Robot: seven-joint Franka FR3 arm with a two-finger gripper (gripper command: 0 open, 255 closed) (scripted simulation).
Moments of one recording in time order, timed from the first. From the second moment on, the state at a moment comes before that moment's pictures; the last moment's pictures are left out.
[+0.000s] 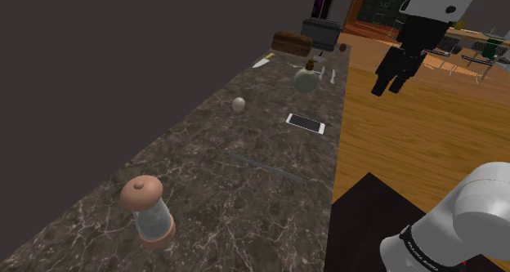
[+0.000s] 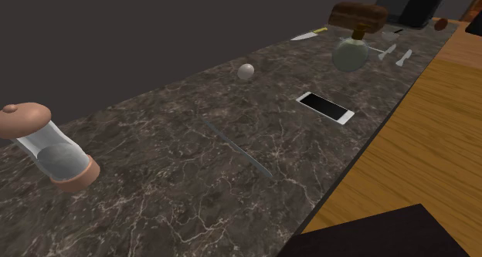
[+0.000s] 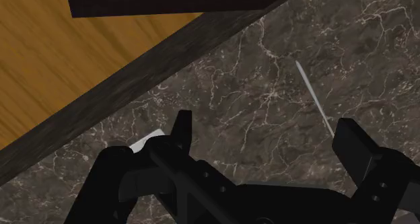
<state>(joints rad) 0.02 -0.81 -0.03 -2.32 0.12 1.49 0.07</state>
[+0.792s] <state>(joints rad) 0.11 -0.59 0.09 -2.40 0.14 1.78 -0.01</state>
